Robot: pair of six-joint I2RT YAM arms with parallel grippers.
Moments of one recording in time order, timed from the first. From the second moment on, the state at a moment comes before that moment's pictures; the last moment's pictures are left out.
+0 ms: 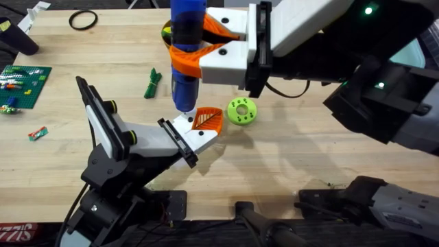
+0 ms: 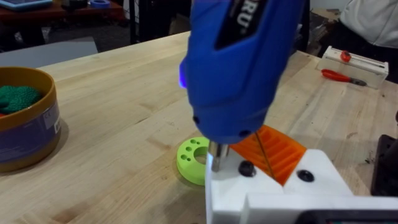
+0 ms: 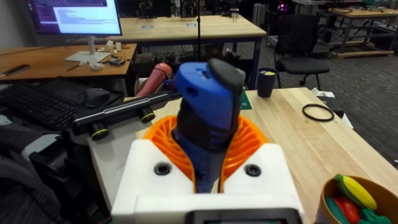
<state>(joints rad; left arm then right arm) -0.49 0.02 0.01 -0.06 0.41 -0.11 0.71 1.21 0.80 0.49 -0.73 0.07</state>
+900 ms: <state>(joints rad) -0.49 0.02 0.01 -0.06 0.41 -0.12 0.70 1.05 0.80 0.43 -0.71 0.07</state>
